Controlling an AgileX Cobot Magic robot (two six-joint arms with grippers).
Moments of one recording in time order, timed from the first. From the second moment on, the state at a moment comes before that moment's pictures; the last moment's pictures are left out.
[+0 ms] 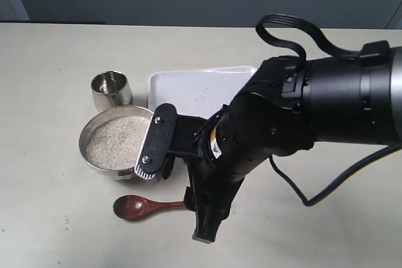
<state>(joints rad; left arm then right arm) -0.32 0.00 0.00 -0.18 0.25 0.28 1.10 1.65 -0.97 0.00 0.63 -0.45</state>
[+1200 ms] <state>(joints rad) -0.32 0.00 0.00 -0.18 0.25 0.28 1.10 1.88 -0.97 -0.01 0.59 -0.45</state>
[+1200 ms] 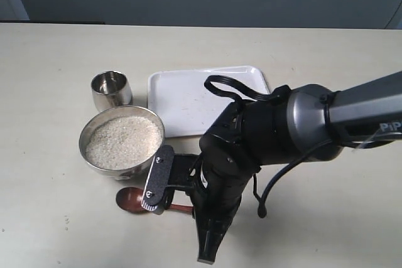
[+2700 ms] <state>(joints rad) -0.32 0.00 0.00 -0.18 0.25 0.28 1.28 1.74 -1.14 -0.85 0.90 -0.35</state>
